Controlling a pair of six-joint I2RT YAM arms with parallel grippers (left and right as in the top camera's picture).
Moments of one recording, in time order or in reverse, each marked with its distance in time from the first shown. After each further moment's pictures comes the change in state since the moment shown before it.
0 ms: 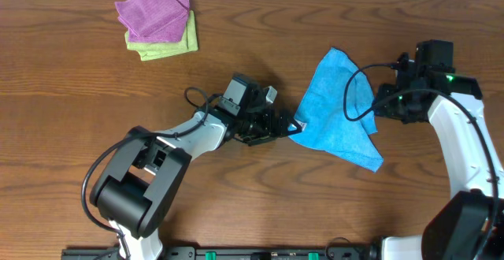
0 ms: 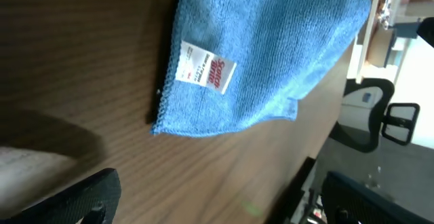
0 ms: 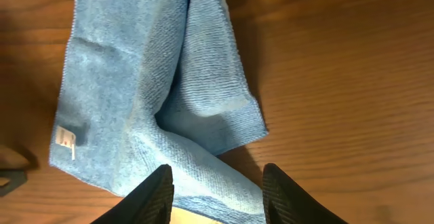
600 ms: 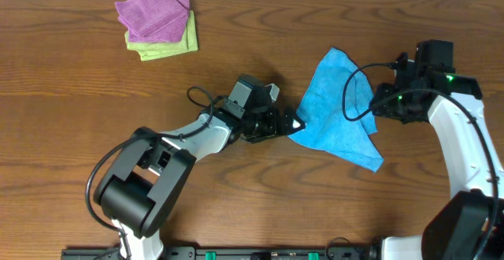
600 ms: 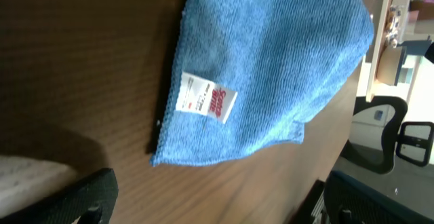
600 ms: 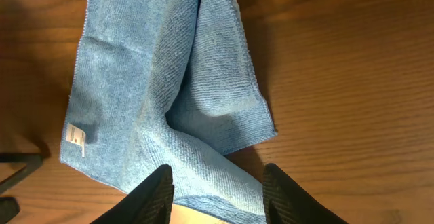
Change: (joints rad) left arm -0.031 0.021 0.000 0.090 -0.092 -0.055; right arm 0.000 0.000 0.000 0.000 -0.027 0.000
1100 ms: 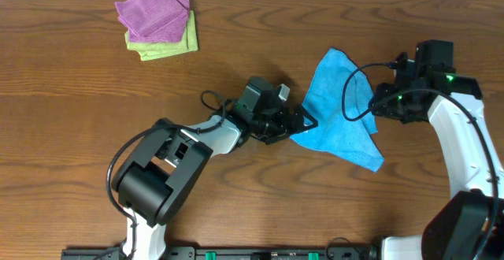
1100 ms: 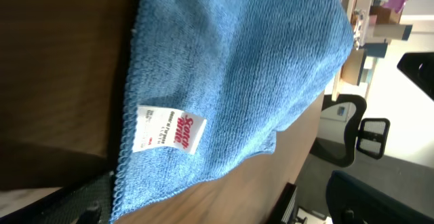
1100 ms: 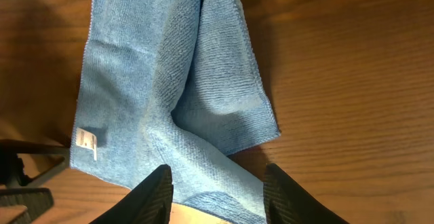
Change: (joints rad) left arm -0.048 0.093 0.020 0.183 0.056 -0.154; right arm 0.000 0.000 0.000 0.000 -0.007 0.000
